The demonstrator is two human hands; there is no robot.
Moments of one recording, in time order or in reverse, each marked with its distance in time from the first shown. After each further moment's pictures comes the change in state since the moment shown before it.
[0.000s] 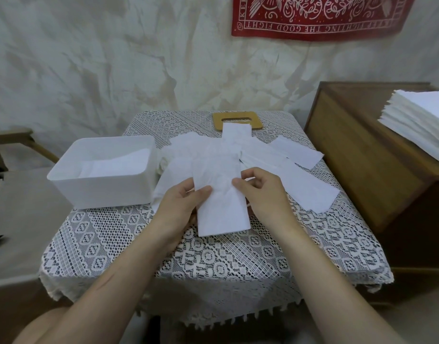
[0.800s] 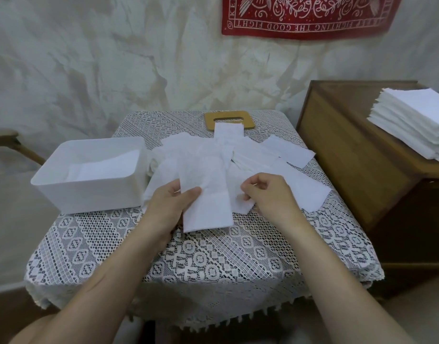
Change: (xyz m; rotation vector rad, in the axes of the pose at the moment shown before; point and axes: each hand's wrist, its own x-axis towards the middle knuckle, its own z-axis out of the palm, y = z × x) left_hand 0.014 -0.004 -0.006 0.082 0.111 -0.027; right_hand 0.006 0.009 -0.031 -0.198 0.013 0.122
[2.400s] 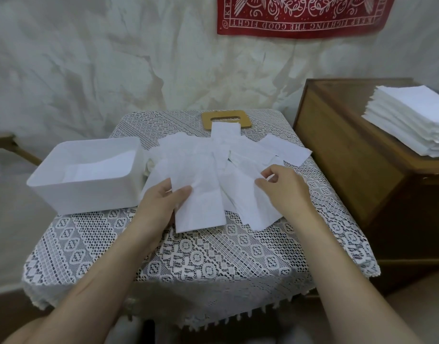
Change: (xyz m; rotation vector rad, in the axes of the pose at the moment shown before) left_hand -0.004 0.002 -0.008 0.026 0.015 0.006; right_hand 0.017 0.012 -0.028 -0.325 0.138 -0.054
